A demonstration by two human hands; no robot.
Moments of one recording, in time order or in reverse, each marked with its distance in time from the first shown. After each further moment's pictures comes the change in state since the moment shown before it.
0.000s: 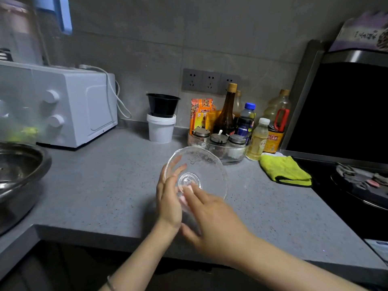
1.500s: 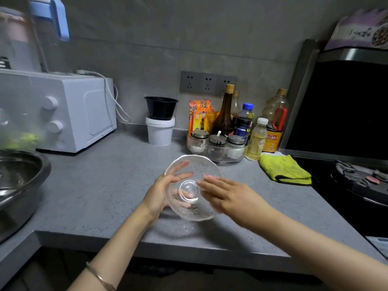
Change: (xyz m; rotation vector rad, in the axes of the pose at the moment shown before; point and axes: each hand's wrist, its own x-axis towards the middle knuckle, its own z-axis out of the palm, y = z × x) left_hand 0.036 0.012 -0.029 0.146 -0.383 -0.345; right_hand 0.012 0.081 0.002 -0.492 0.244 -0.470
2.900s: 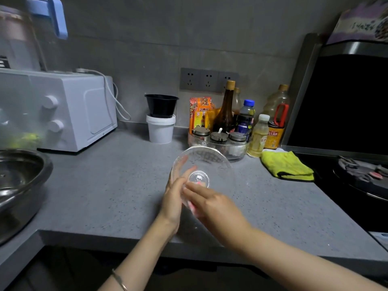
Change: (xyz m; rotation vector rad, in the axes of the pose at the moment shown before) left_hand -0.003 -0.028 0.024 -0.034 0.143 0.165; right_hand 0.032 -0.055 0.010 0.434 0.130 0.374
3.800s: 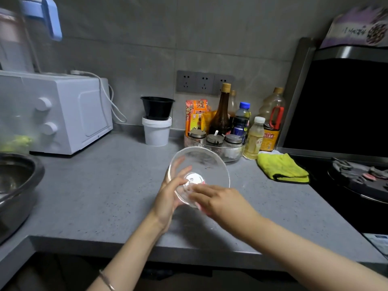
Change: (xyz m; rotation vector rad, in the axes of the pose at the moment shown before) left_hand 0.004 0.016 0.000 -0.051 -0.100 -0.066; right_hand -0.001 0.026 -0.023 -0.185 -0.085 -0.164
